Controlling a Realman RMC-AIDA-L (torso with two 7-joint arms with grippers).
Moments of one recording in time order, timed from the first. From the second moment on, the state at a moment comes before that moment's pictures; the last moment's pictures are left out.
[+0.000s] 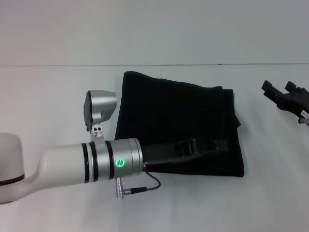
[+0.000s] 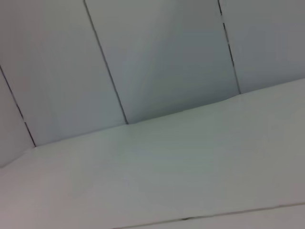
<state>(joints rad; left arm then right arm) -0.80 -2.18 0.99 0.15 1.60 1.22 -1.93 0.57 2.10 -0.57 -0.22 -1.27 -0.89 0.92</state>
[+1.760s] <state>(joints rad) -0.52 -2.06 0.81 0.39 1.61 1.13 -2.05 0.47 2.09 -0.80 -0.19 -1.46 -1.19 0.79</state>
